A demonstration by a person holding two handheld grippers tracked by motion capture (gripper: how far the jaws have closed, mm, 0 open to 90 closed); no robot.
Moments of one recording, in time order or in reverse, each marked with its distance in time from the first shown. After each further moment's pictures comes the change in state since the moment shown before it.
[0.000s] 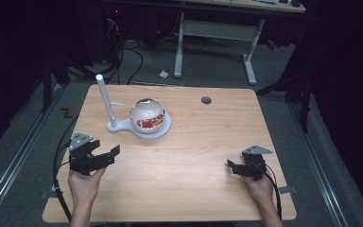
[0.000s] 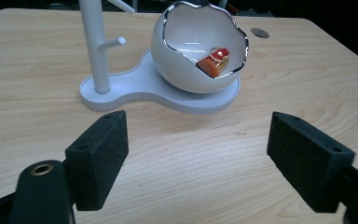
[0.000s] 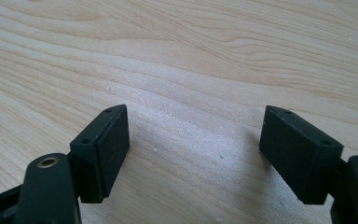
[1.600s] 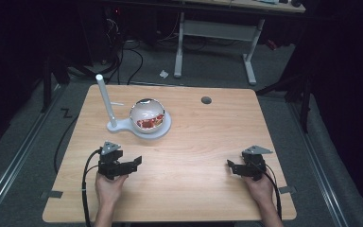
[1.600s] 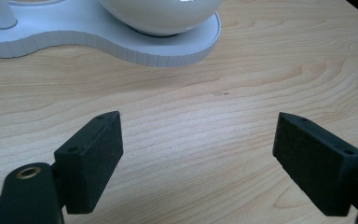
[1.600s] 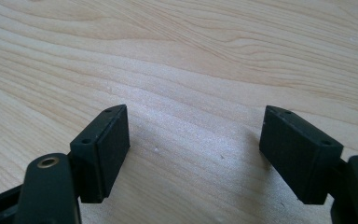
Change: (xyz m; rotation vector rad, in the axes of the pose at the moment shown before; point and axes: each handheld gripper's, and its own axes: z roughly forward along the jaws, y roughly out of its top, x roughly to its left) left arm -0.022 -0.043 0.070 0.117 -0.084 -0.006; right arm 0.000 0.000 0.000 -0.001 0.001 -0.001
